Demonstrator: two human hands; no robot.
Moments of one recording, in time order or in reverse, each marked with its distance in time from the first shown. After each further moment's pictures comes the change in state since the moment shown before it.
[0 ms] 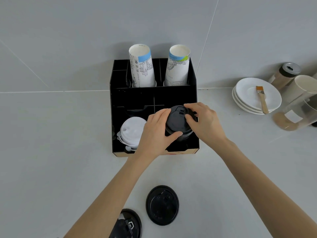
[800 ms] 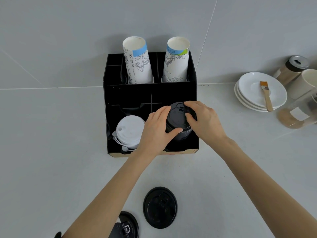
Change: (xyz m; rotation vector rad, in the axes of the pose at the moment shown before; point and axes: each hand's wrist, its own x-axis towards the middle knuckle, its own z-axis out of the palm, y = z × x) left_hand 0.016 -0.005 0.015 0.033 -0.032 -0.052; right_hand 0.011 0.014 0.005 -0.068 -0.051 0.006
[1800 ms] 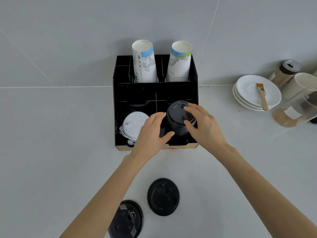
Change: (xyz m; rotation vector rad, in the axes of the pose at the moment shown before) left_hand -0.038 -0.011 -0.016 -0.067 0.006 0.005; right_hand -0.039 -0.015 0.001 -0.006 0.018 -0.043
